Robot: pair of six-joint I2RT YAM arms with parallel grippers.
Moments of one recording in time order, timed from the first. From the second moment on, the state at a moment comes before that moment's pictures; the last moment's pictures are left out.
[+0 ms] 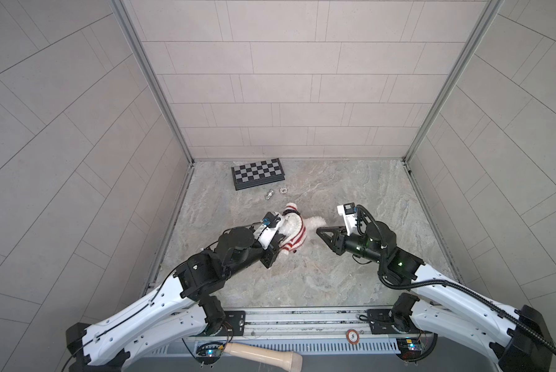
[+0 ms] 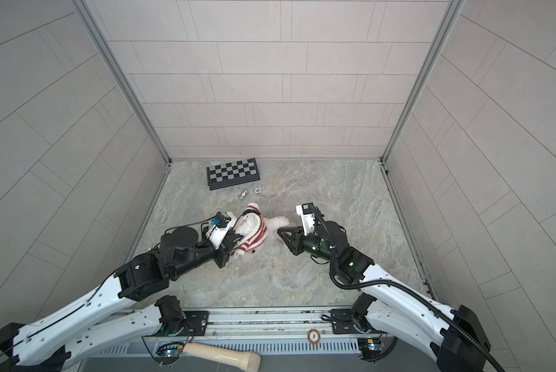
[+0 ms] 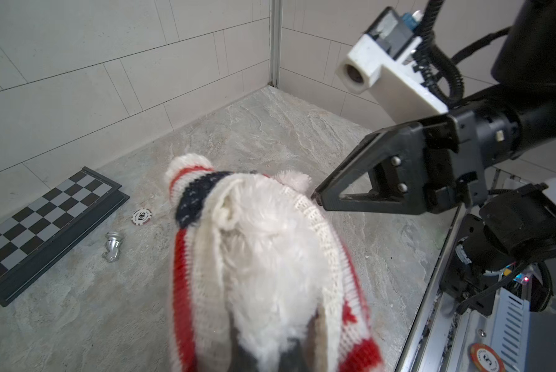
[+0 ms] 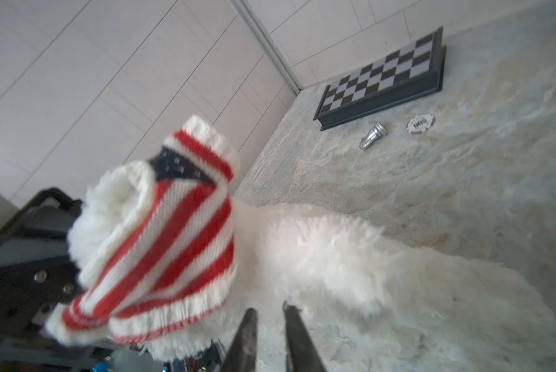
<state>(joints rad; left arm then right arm) -0.95 0.74 0.82 -0.46 -0.13 -0.10 0.73 0.84 0.55 0.10 -0.25 0.64</state>
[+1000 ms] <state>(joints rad) -0.95 0.77 0.83 -0.14 -0.27 -0.75 1.07 0.97 0.56 0.56 -0.01 0.47</state>
